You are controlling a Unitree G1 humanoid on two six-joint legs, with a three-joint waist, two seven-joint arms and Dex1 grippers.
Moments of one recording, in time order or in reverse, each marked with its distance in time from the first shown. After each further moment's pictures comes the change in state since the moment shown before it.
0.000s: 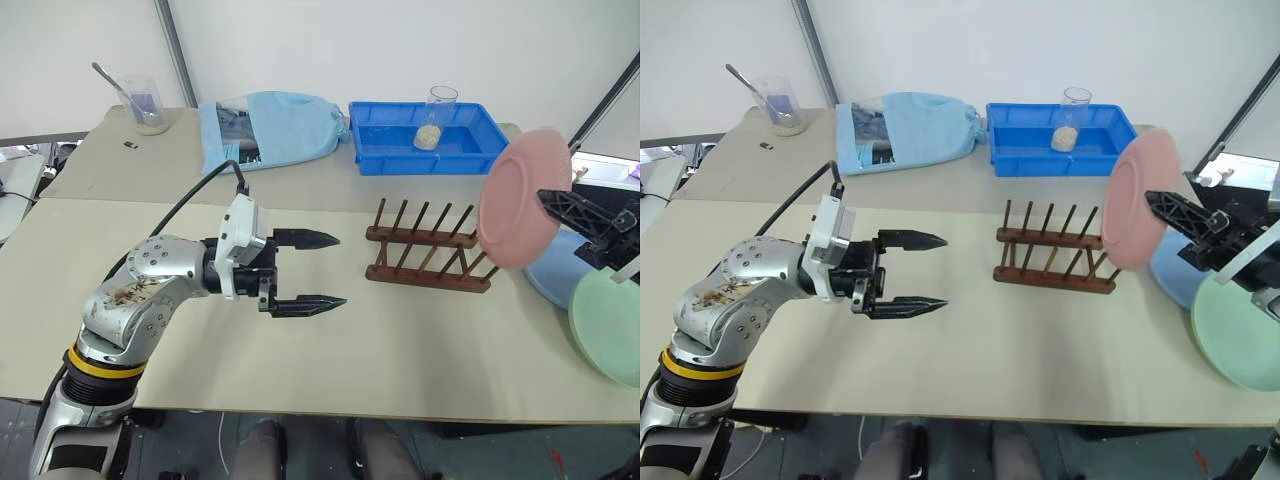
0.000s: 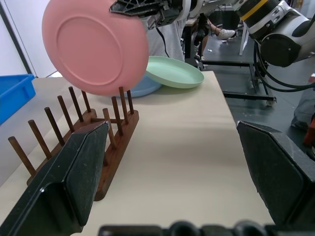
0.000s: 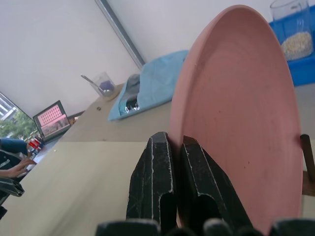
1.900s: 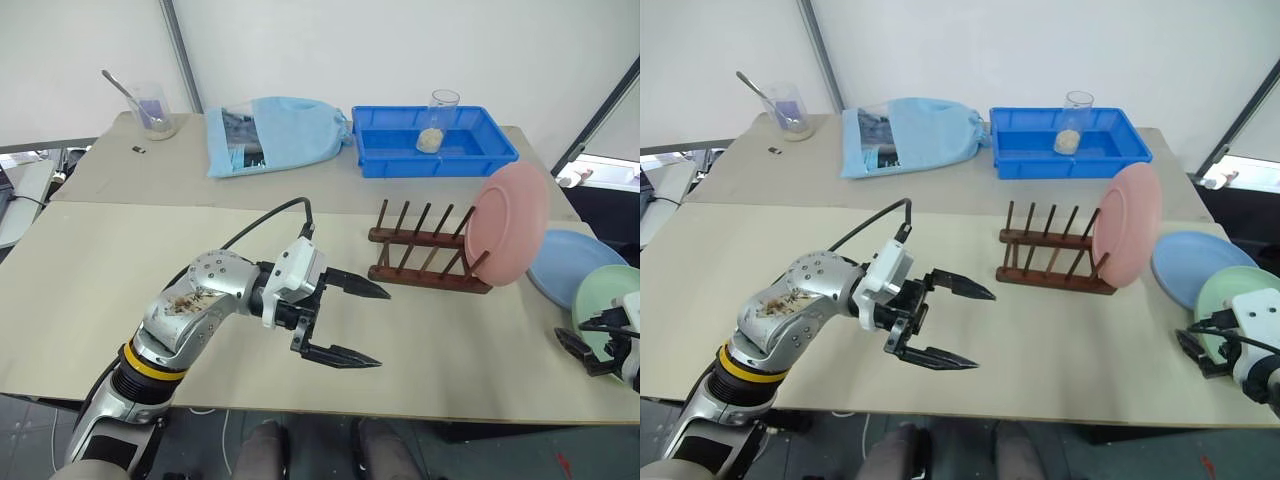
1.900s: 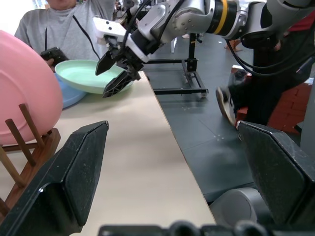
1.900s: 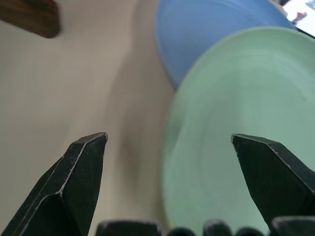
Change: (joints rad) left arm -0.038 -0.126 -0.207 0.014 0.077 -0.033 -0.145; right arm 0.626 -0.001 0.158 -0.183 -0.983 -0.412 0.068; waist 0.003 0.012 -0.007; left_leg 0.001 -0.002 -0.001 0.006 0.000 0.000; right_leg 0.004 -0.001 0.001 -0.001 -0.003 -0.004
